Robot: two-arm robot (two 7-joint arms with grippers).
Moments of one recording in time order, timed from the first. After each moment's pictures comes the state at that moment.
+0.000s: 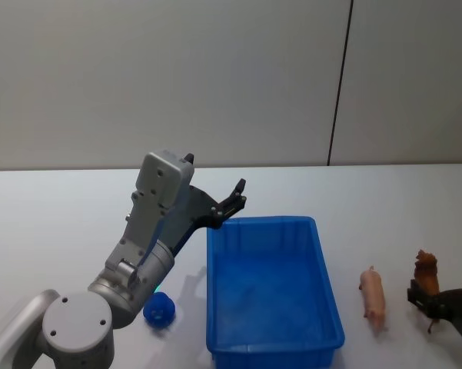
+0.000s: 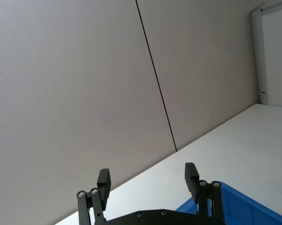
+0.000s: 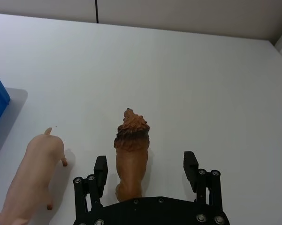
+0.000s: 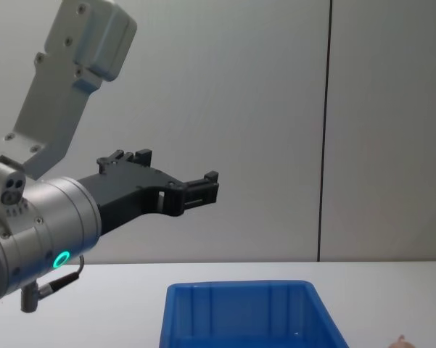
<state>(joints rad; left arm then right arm) -0.24 0.38 0.45 -1.63 -0.20 0.01 -0.01 0.00 0.27 -0.18 -1.58 0.22 0.39 -0.13</state>
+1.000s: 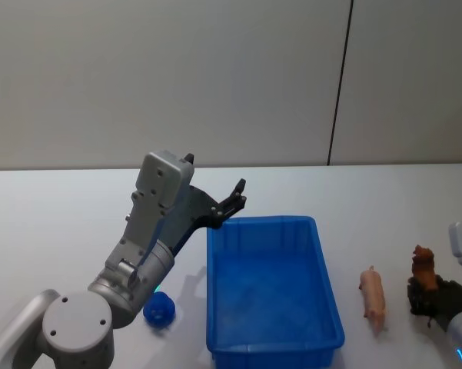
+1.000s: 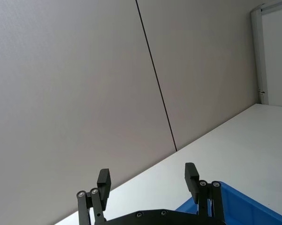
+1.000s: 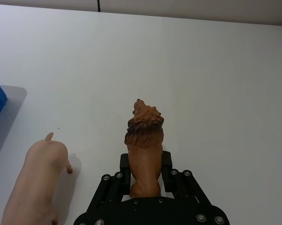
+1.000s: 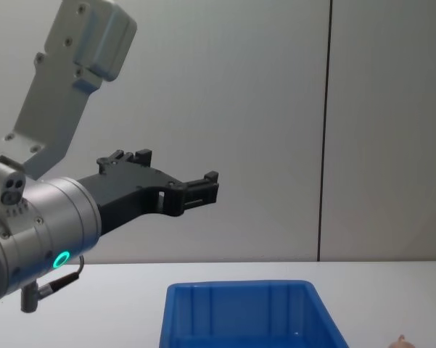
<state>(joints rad) -0.24 0.38 0.45 -1.63 -0.20 0.01 -0.01 0.07 0.22 -0.20 -1.48 0.21 0.41 -0.13</state>
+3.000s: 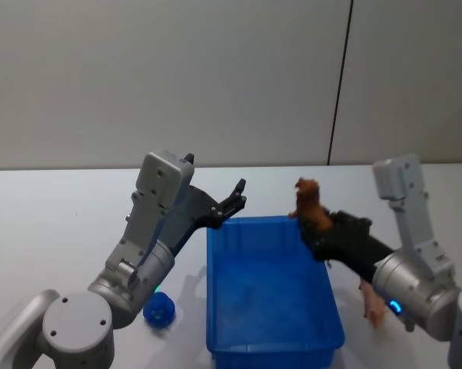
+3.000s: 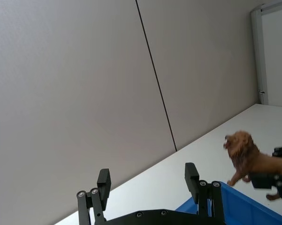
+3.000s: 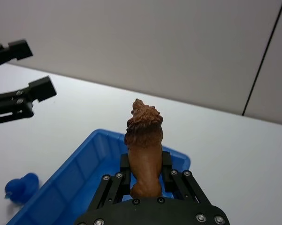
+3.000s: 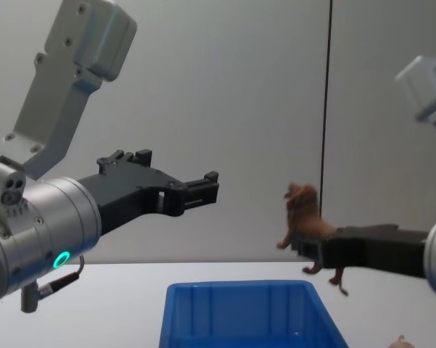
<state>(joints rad) -0.24 0.38 0.45 -1.63 -0.20 0.01 -0.01 0.15 0.15 -0.27 -1.63 0.17 0.35 0.26</state>
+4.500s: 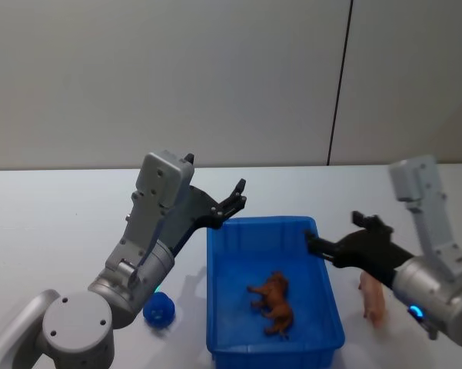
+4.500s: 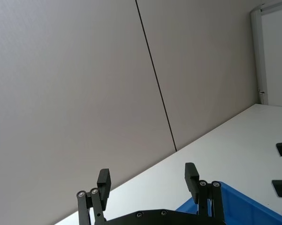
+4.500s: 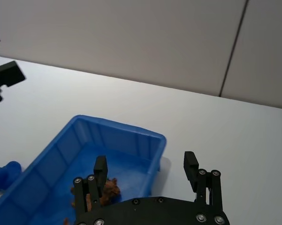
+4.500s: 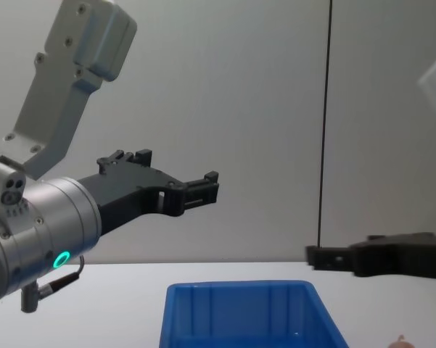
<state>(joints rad) -0.24 0.38 0.45 -1.63 -0.20 0.01 -0.01 0.11 0.19 -0.25 -1.71 0.20 0.47 0.20</state>
